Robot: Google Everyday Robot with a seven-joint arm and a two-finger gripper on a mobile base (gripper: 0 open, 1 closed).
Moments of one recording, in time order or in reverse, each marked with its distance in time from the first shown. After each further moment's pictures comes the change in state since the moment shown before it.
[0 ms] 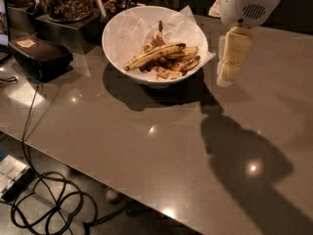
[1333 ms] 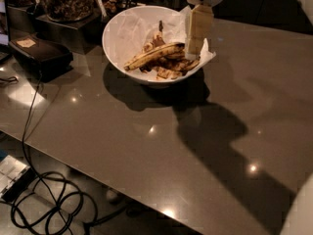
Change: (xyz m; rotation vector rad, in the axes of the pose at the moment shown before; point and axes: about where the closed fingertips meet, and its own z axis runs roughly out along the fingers) arm -0.057 -0.075 0.021 0.043 -0.052 -0.086
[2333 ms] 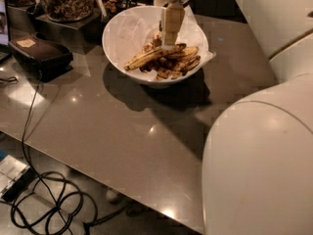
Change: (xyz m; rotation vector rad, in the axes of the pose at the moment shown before) arm -0.042 -0.045 0.043 -0.045 -0.008 -0.102
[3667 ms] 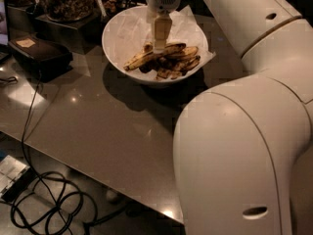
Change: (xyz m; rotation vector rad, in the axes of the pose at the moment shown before) arm -0.009 -0.012 0.044 -0.060 0.047 -0.023
